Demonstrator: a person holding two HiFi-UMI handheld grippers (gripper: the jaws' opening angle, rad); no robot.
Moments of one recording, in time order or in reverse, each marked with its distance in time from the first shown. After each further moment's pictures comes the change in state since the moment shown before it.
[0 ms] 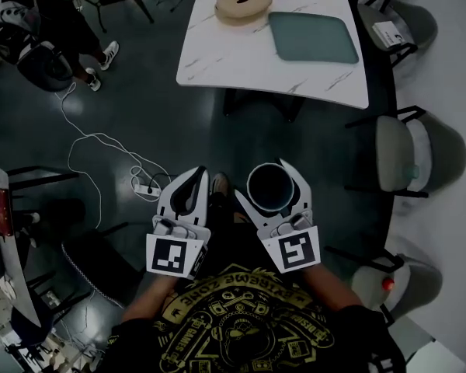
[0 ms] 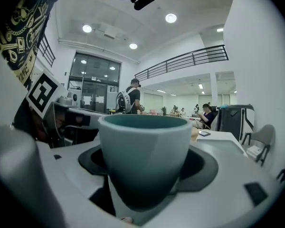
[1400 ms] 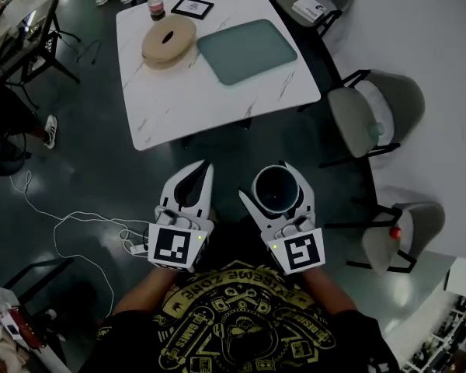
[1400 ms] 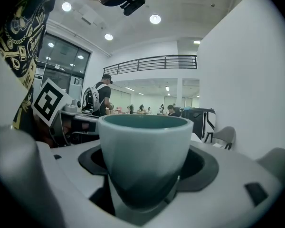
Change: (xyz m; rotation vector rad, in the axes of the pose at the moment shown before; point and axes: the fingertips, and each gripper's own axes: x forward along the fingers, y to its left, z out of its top) left arm 0.148 0.010 0.035 0.010 -0.023 -0.485; right arm 0.045 -0.087 0.028 0.054 0.041 -0.462
